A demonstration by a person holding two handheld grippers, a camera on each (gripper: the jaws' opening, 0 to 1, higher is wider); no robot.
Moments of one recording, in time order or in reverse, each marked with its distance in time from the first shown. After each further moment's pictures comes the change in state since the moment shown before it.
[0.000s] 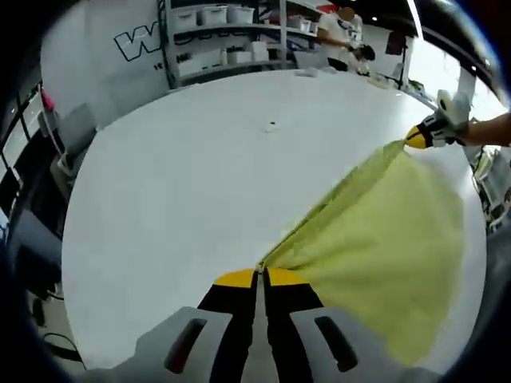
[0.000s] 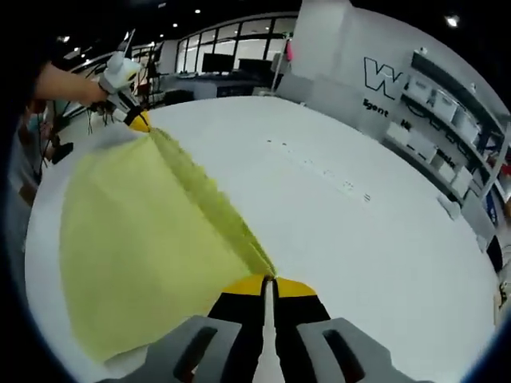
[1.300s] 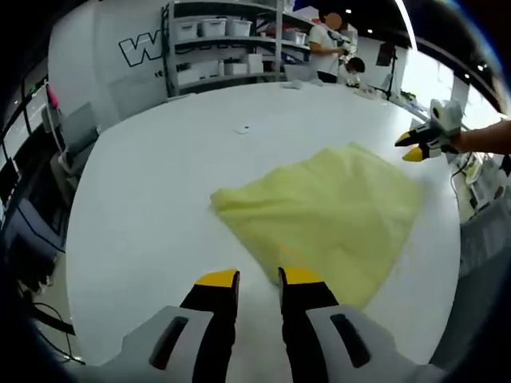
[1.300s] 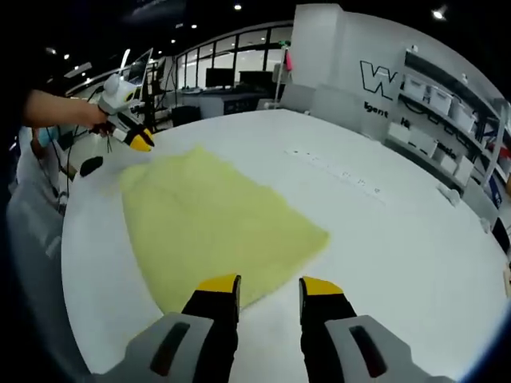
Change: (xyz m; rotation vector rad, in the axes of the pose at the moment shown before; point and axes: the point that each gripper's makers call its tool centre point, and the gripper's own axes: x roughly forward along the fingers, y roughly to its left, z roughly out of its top) left arm -0.085 -0.050 -0.047 -0.030 -0.070 -0.069; right arm -0.081 0.079 -0.013 0.087 -0.072 0.068
